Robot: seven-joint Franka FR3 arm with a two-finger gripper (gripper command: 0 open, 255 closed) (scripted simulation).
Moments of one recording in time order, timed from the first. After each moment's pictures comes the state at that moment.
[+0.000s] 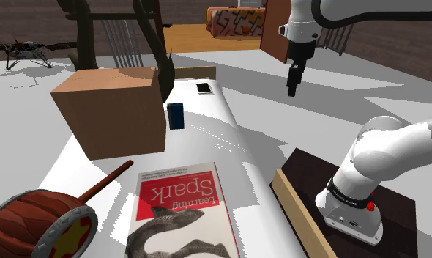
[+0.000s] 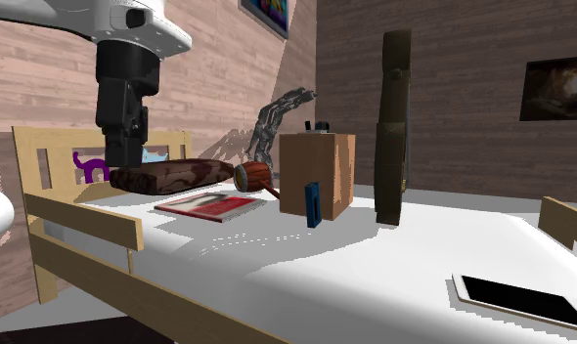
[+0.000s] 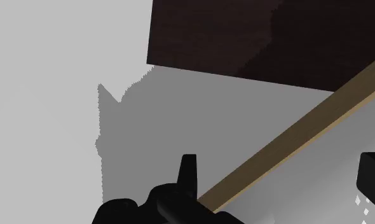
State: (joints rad) arm -0.02 -0.81 0.06 -2.39 -0.09 1.51 -0.16
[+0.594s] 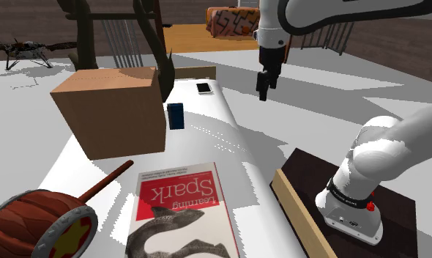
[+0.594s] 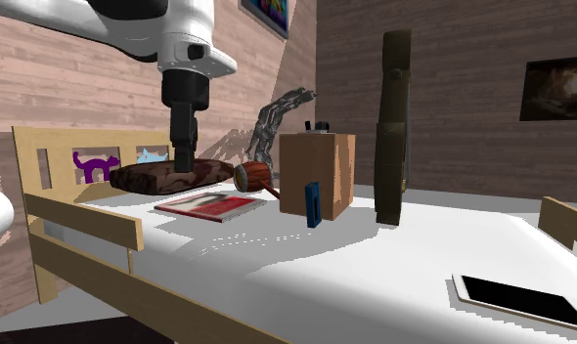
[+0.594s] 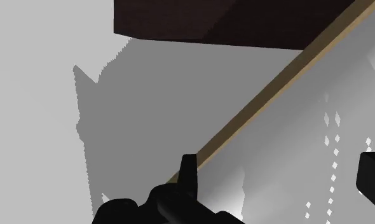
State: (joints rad) arm -0.01 -0.61 0.17 -2.30 -0.01 1.64 0.01
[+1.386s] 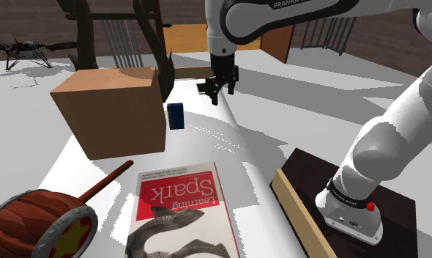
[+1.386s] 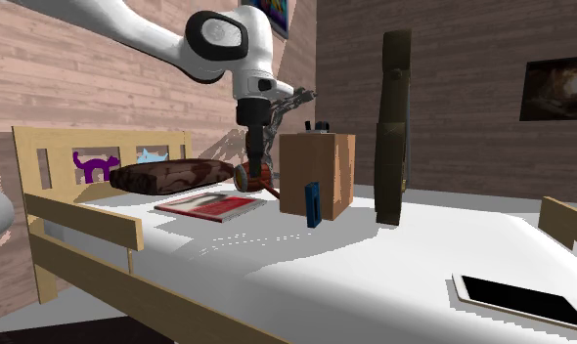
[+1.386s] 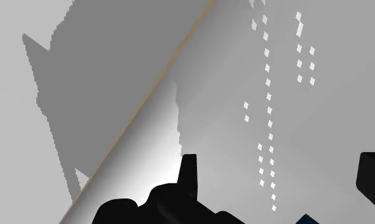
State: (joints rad) arm -0.02 -0.20 0.32 -2.01 0.00 1.79 0.29
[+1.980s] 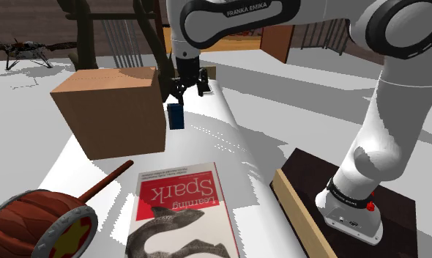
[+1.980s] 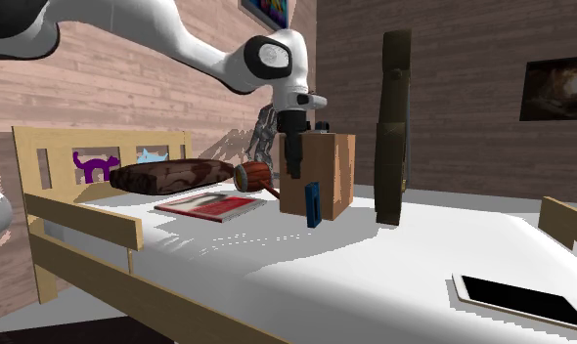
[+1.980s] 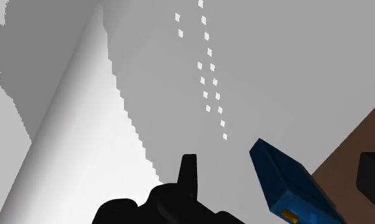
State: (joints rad) arm 0.02 0.15 0.37 -1.65 -0.10 1.81 0.49
